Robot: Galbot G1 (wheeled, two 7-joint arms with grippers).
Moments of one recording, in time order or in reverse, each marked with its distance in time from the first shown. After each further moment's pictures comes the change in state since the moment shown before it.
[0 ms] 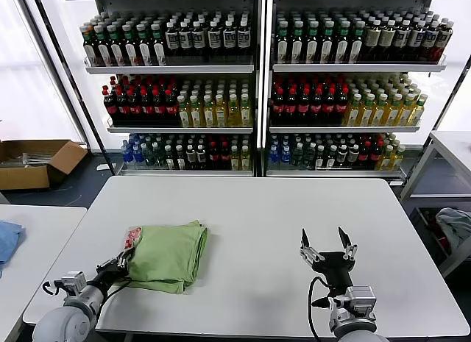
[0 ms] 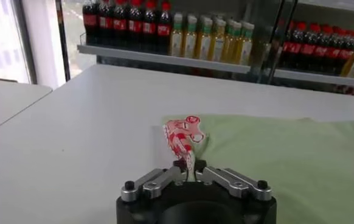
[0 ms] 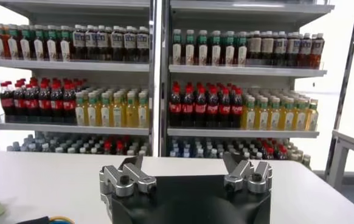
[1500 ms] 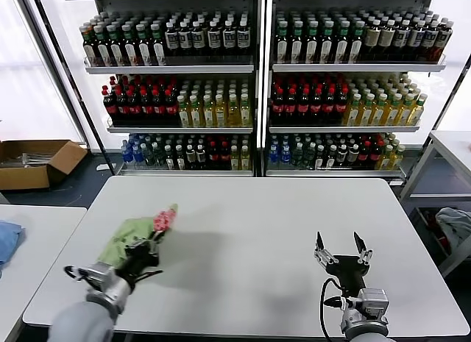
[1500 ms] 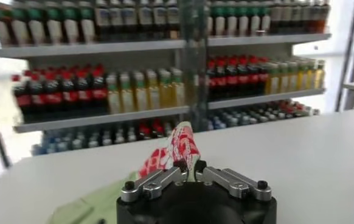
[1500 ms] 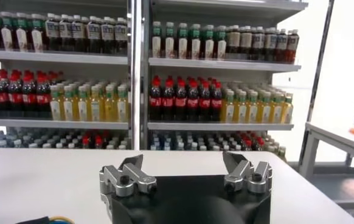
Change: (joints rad) left arm 0.032 -0.031 0.167 -0.365 0.211 0.051 -0.057; right arm -0.052 0.012 0.069 -0.003 0.011 0.010 0.018
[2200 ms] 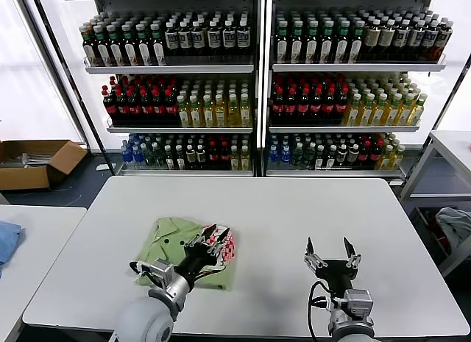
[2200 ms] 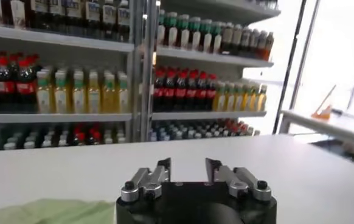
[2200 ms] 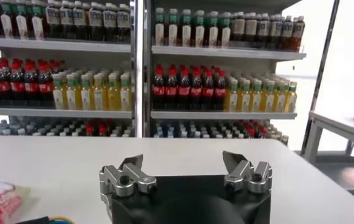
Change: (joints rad) left arm -0.119 -0.150 0.249 0.026 0.004 -0.011 -0.043; right arm 0.037 0.039 -0.077 -0.037 -0.020 -0.053 0.026
